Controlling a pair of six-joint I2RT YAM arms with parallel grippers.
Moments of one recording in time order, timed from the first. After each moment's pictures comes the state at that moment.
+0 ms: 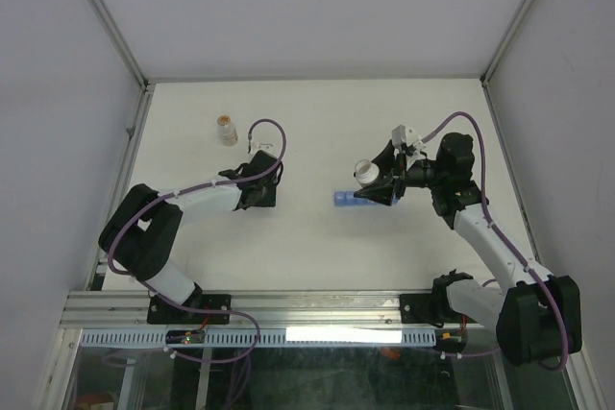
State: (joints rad) left arm -0.62 1.59 0.84 -0.27 -0.31 -0.48; right arm 0.22 1.06 0.65 0.28 -1.29 -0.03
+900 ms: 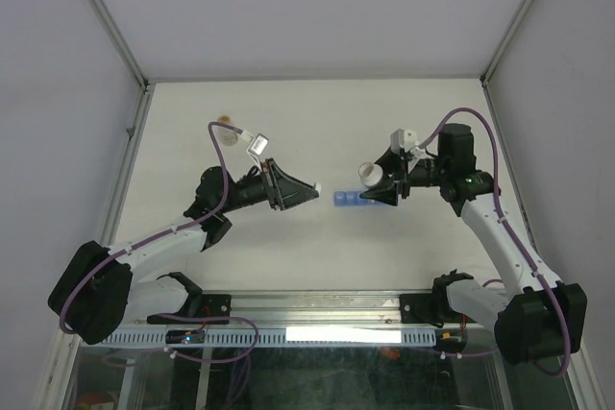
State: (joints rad) left arm -0.61 1.16 0.48 0.74 0.62 -0.88; right arm 0.20 1.06 0.83 -0.33 -1.27 -0.55
